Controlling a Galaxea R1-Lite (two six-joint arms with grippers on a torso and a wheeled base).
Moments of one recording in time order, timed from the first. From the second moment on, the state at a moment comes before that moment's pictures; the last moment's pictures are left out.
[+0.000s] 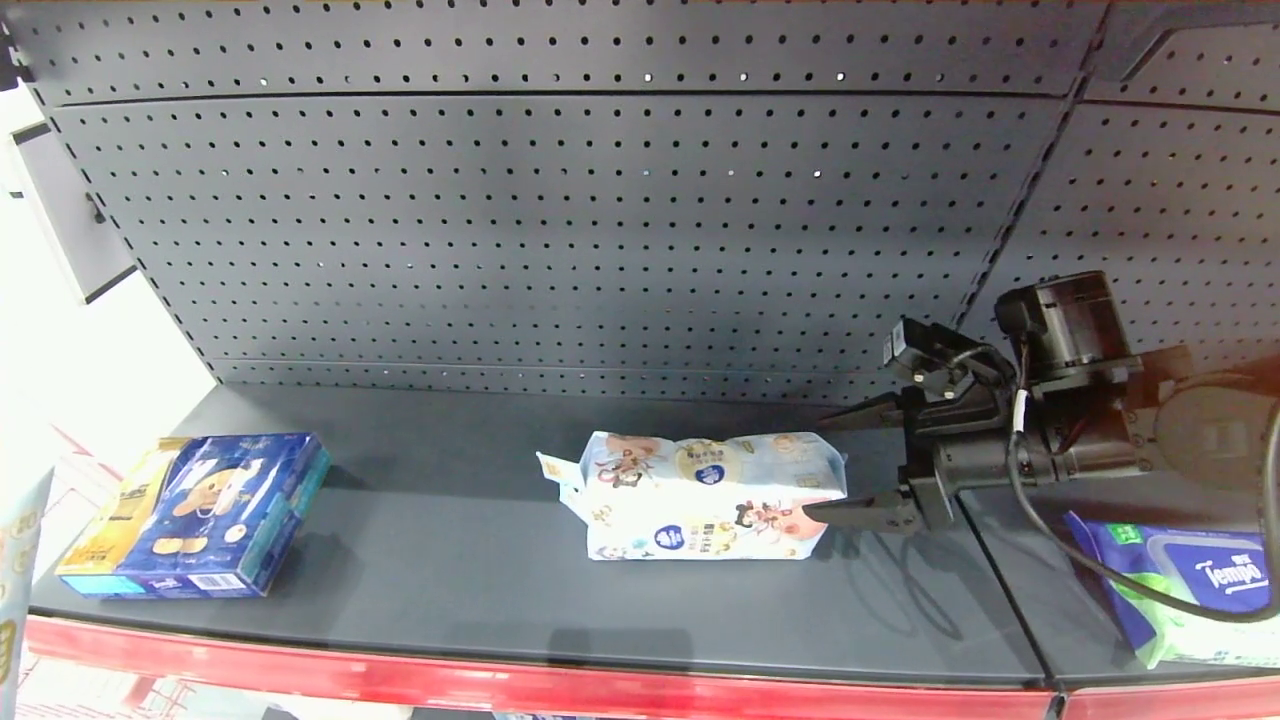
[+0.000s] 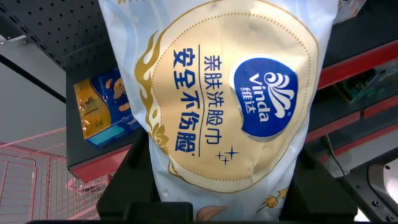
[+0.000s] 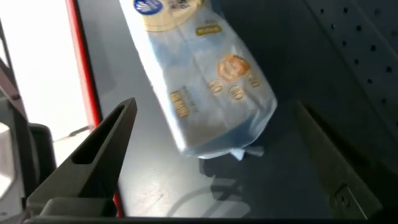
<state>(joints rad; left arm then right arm) -0.31 0.36 -0.77 0.64 -0.01 0.23 0.27 1.76 -0.95 -0.08 0.71 -0.61</state>
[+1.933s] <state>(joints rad) -0.31 0.36 -0.77 0.64 -0.02 0.23 0.44 1.69 -0.73 -0.08 0.62 -0.69</state>
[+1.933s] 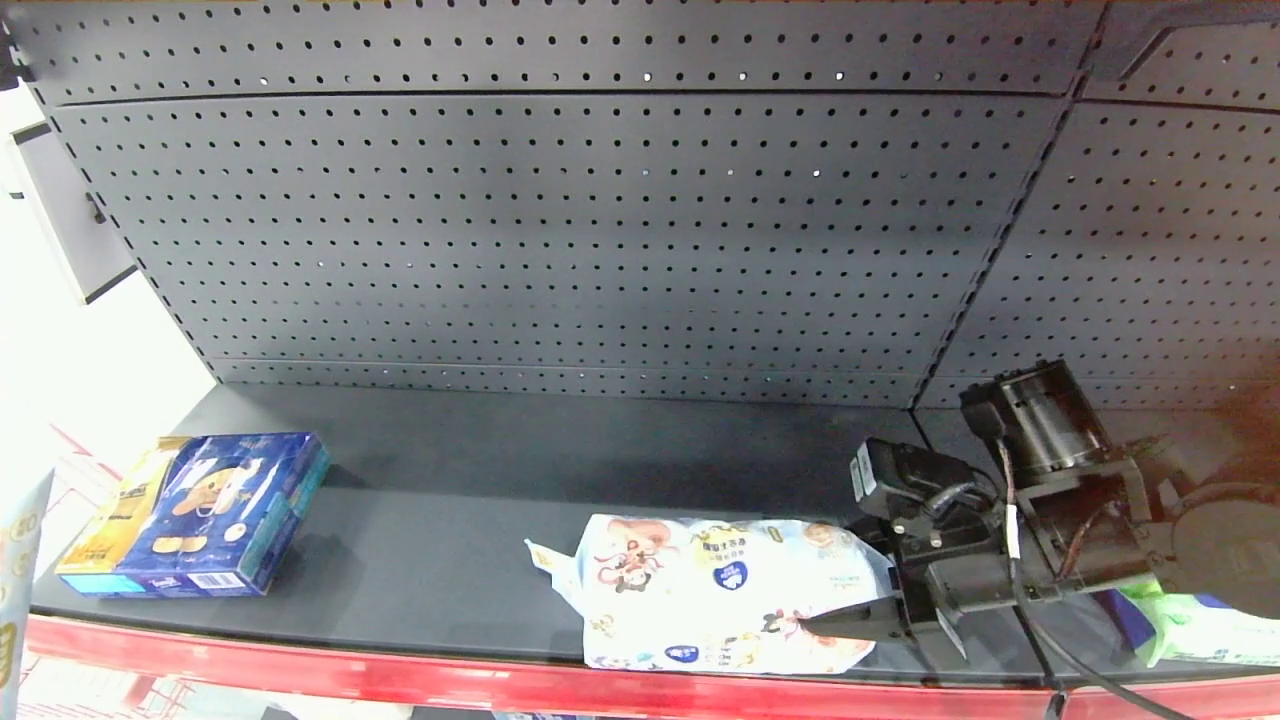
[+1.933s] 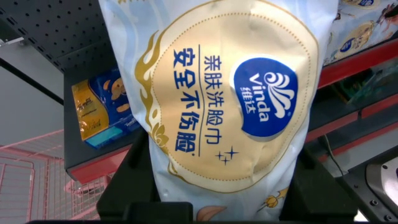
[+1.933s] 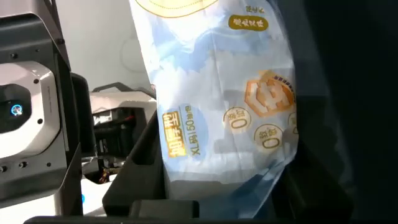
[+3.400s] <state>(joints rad) -0.31 0.39 -0.76 0.64 -0.06 0.23 0.44 1.55 -0.70 -0.08 0.54 -0.58</state>
